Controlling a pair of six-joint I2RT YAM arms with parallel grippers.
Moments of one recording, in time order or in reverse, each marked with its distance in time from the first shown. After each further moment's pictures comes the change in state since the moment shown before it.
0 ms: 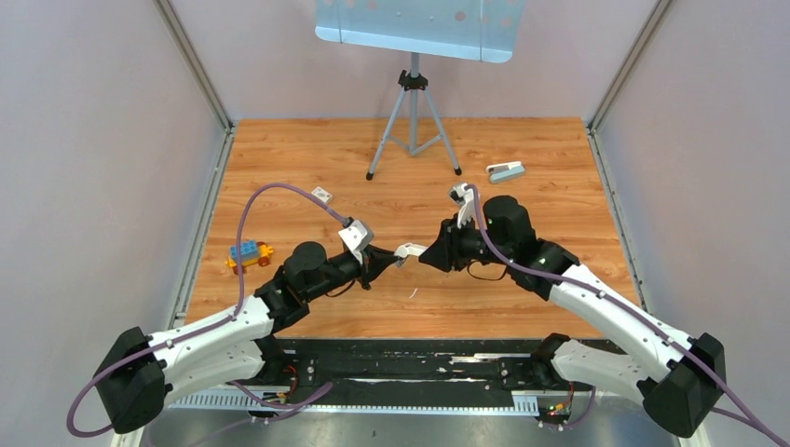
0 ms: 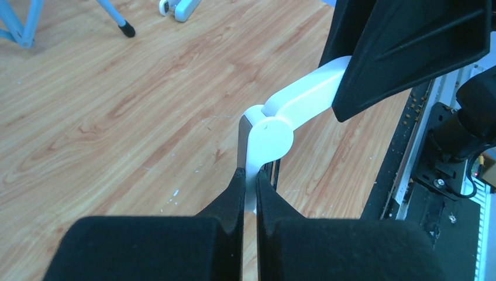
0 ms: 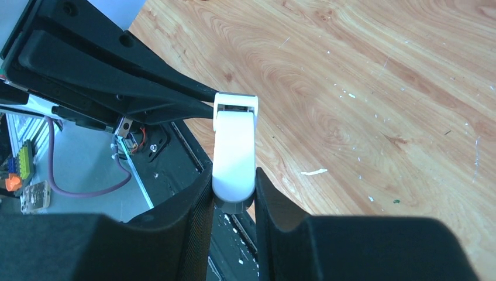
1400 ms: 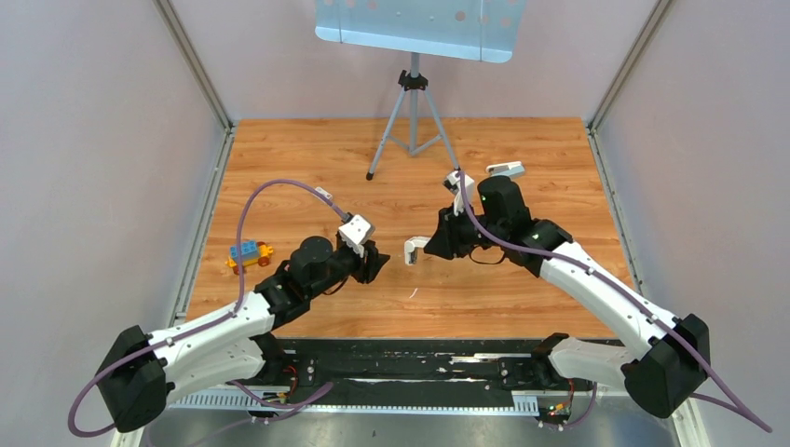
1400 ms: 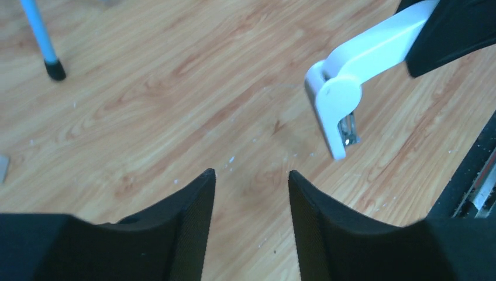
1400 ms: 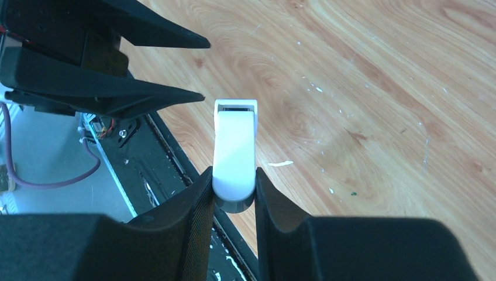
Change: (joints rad) left arm 0.004 0.023 0.042 -0.119 -0.155 0.072; right arm -0.088 0.149 0.147 -0.136 -0.103 -0.183
